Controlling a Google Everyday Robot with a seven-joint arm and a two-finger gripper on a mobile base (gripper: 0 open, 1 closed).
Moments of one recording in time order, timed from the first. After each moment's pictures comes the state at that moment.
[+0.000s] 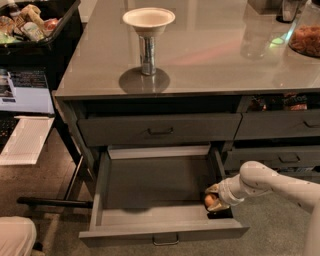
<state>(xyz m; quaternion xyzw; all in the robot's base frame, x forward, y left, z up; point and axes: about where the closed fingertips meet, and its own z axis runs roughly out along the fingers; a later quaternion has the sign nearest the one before) 0.527 -0.230 0.376 -0.70 0.68 0.13 0.21</state>
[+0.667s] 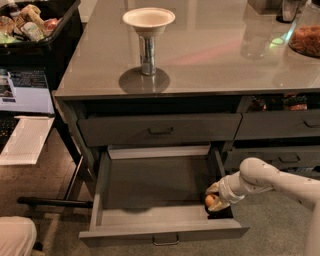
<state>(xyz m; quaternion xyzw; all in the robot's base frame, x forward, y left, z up) 0.531 -0.226 0.389 -0.70 0.67 0.12 0.21</state>
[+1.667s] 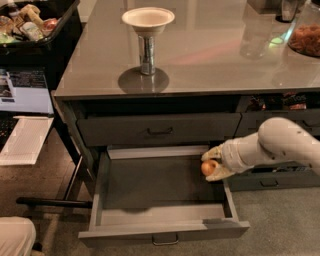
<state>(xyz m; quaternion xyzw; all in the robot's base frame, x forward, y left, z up) 0.538 -0.174 0.627 -0.75 0.58 0.05 0.31</state>
